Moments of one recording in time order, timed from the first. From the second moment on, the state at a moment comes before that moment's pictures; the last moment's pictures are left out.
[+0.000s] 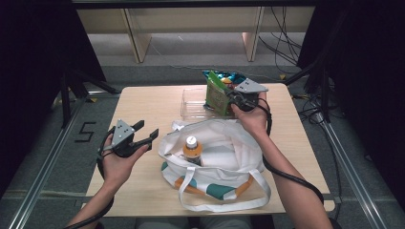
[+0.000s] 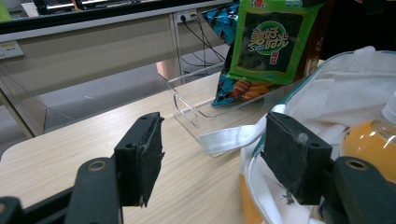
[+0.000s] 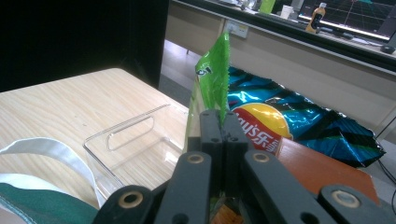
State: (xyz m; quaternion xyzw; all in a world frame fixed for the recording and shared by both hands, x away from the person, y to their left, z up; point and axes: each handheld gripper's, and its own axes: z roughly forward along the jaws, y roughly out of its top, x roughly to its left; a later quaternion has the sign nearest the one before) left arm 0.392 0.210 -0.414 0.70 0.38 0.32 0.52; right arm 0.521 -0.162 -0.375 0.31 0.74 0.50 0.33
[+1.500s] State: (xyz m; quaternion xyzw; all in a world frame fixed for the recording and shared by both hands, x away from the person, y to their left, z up) left arm 0.391 0.210 -0.414 0.70 0.38 0.31 0.52; right arm 0.525 -0.158 -0.382 0.31 0.79 0.43 0.32
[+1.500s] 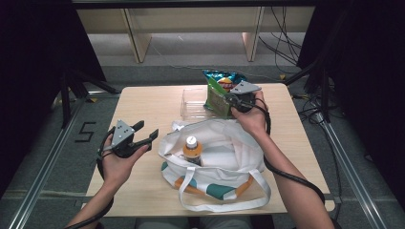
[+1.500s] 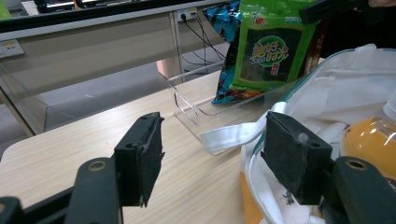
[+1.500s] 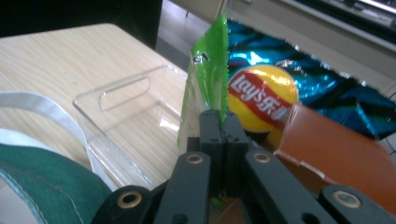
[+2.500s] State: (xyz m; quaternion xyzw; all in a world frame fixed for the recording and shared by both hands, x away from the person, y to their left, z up) left arm 0.391 0.209 -0.414 0.70 0.38 0.31 0.52; right arm 0.527 -0.164 -0.397 0.35 0.81 0.38 0.29
